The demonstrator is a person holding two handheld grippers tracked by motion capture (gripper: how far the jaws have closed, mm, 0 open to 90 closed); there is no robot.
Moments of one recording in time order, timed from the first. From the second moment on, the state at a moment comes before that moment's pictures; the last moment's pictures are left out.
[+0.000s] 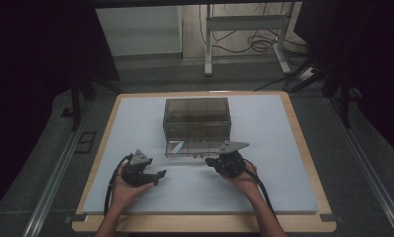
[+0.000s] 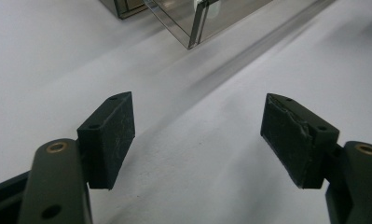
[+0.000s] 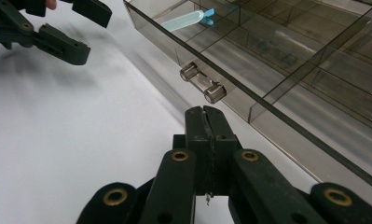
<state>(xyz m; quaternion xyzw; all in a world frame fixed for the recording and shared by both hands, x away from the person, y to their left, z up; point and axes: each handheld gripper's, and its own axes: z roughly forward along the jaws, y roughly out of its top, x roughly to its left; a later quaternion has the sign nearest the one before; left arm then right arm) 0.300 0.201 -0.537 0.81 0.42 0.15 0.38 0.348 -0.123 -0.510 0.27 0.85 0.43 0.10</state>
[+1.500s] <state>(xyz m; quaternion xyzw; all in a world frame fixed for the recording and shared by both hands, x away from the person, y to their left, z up) 0.302 0.202 -0.541 0.81 0.42 0.15 0.37 0.363 -0.125 -0.524 0.31 0.84 0.43 0.14</state>
